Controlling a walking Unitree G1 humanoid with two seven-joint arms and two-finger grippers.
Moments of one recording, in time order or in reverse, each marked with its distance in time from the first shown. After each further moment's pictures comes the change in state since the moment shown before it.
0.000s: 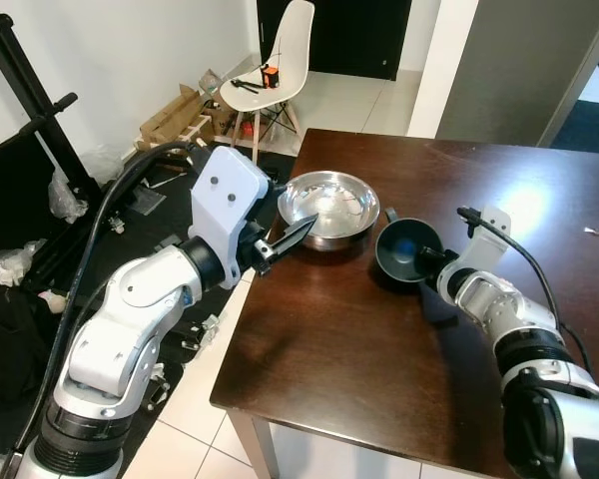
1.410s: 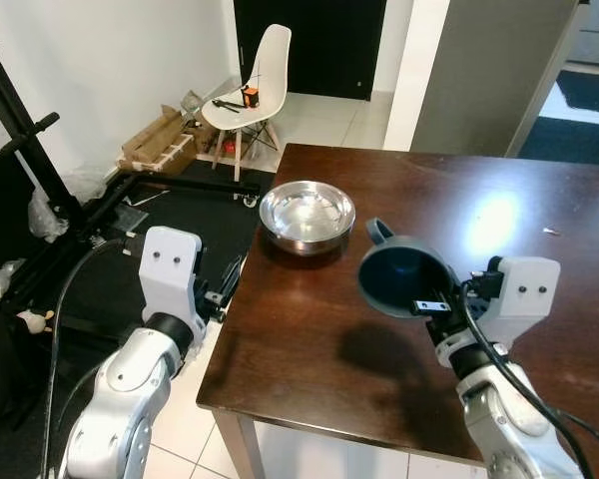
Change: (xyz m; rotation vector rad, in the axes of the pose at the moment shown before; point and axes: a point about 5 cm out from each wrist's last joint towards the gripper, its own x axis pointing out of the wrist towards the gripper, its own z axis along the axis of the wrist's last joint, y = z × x) left arm -0.051 -0.005 -0.071 -0.212 0.178 0.504; right arm -0.134 0.066 -0.037 -0.350 -0.458 0.153
